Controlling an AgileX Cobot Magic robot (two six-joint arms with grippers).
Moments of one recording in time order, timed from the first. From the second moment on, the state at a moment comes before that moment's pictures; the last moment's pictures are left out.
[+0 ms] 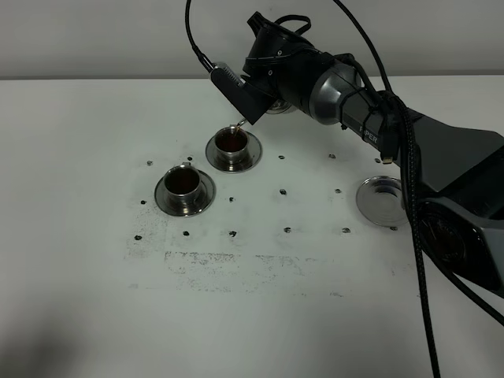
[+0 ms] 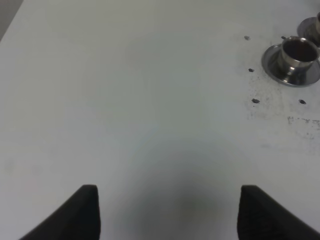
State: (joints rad) left arm 0.00 0.00 -0.51 0.06 1.07 -0.07; right arm 0.57 2.43 -2.18 -0.87 0.94 -1.18
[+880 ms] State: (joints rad) left arm 0.00 0.00 -0.51 0.06 1.07 -0.07; right arm 0.52 2.38 -2.19 -0.67 0.95 -1.11
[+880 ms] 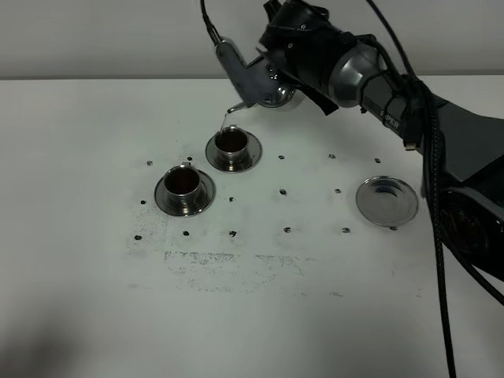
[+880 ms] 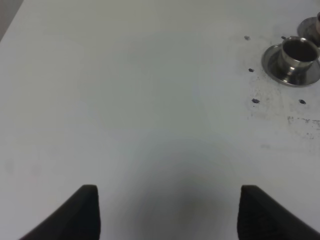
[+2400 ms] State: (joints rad) left arm 0.00 0.00 -0.51 0.06 1.07 -0.07; right arm 0.46 2.06 -1.45 0.00 0.74 -0.26
